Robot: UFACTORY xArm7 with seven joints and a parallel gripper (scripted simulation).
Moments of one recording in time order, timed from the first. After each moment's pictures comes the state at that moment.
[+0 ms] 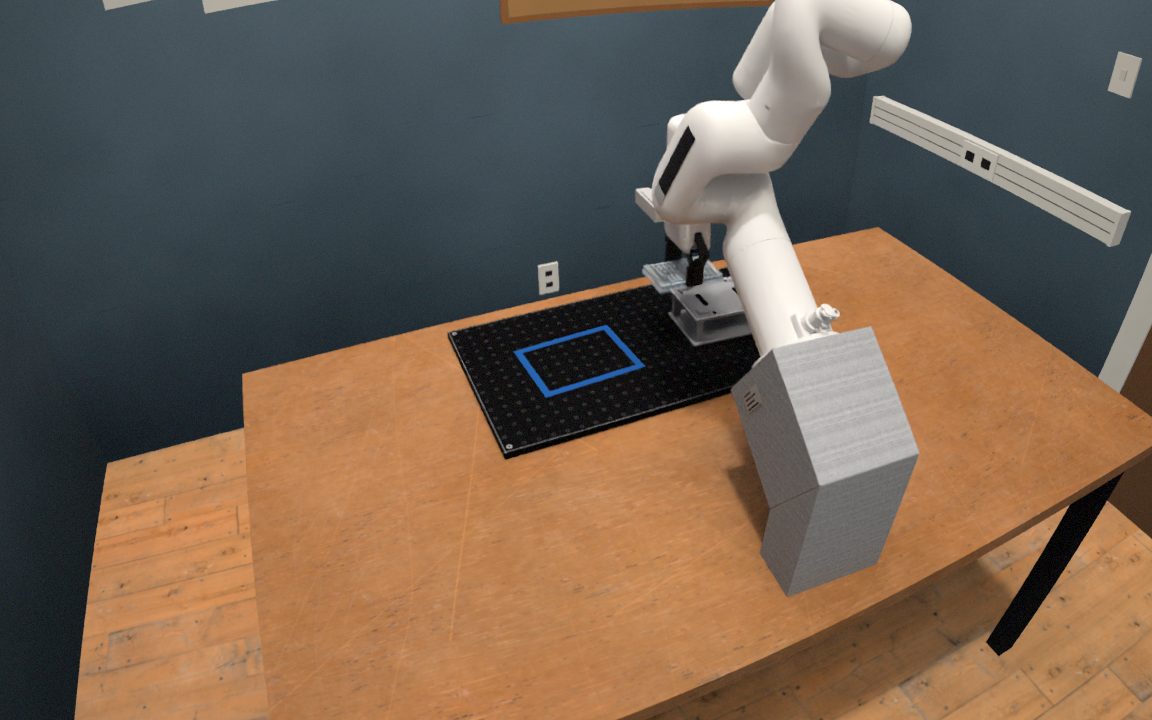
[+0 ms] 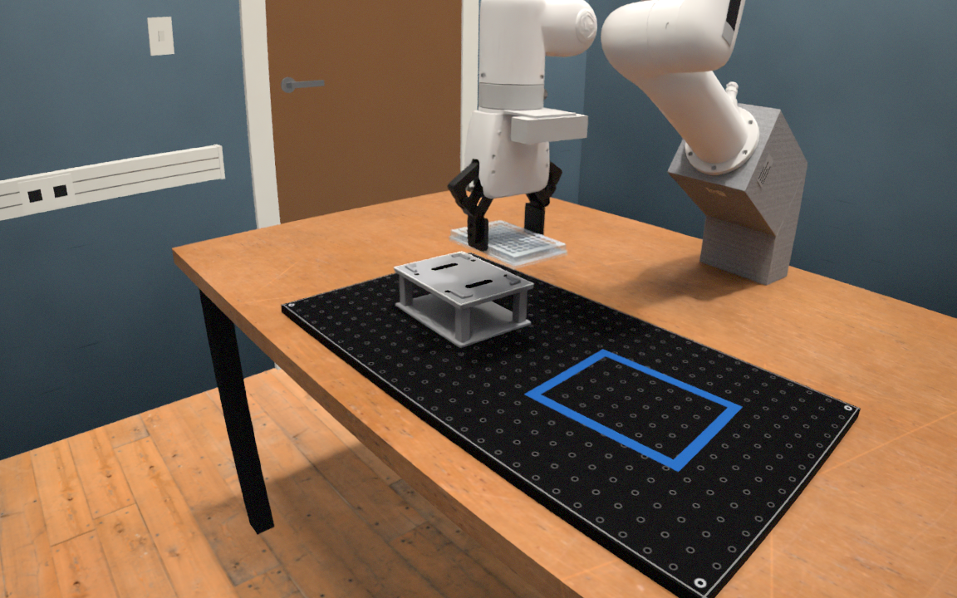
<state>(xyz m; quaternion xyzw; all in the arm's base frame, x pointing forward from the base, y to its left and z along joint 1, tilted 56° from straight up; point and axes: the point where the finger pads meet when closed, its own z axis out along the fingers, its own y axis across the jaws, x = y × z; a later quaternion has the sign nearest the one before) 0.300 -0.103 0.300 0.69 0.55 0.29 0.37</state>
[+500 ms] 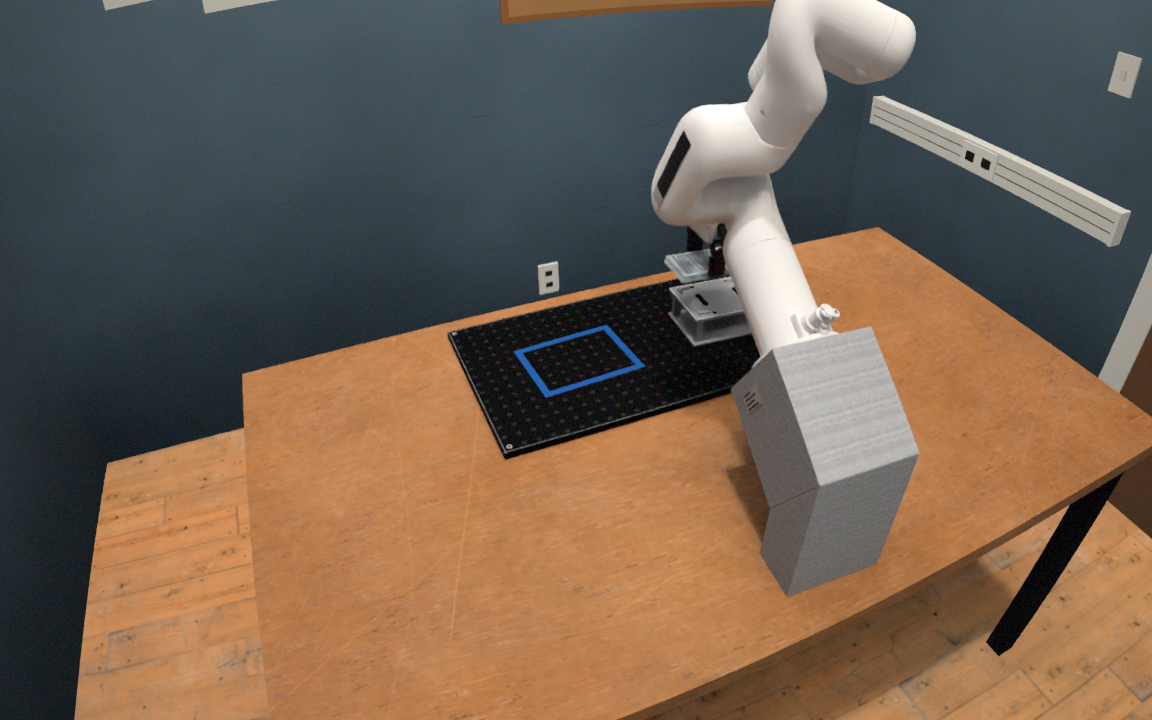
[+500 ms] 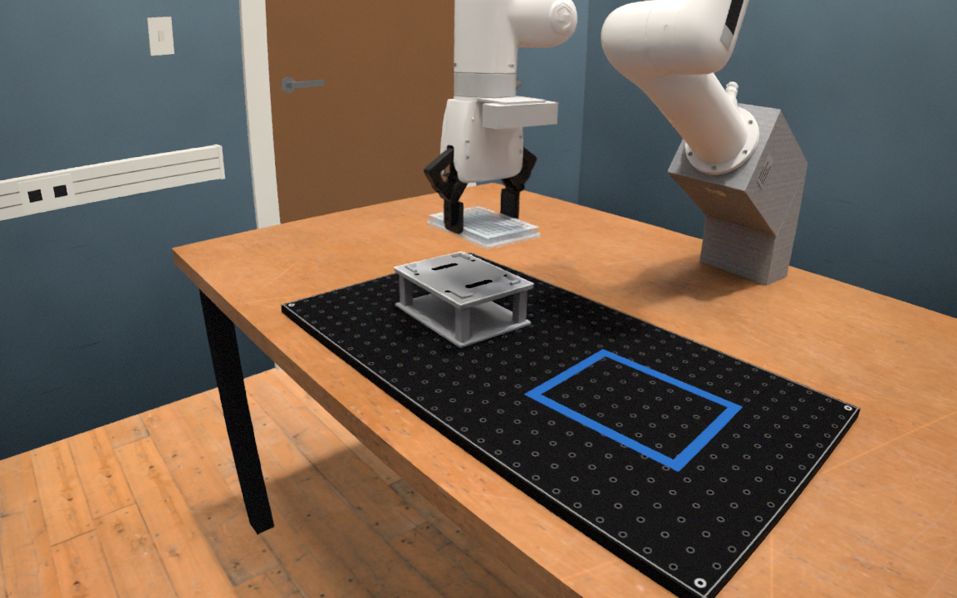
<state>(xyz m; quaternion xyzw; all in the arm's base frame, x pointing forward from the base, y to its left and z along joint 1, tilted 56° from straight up) 0.283 -0.145 0.309 0.69 0.55 0.29 0.37</state>
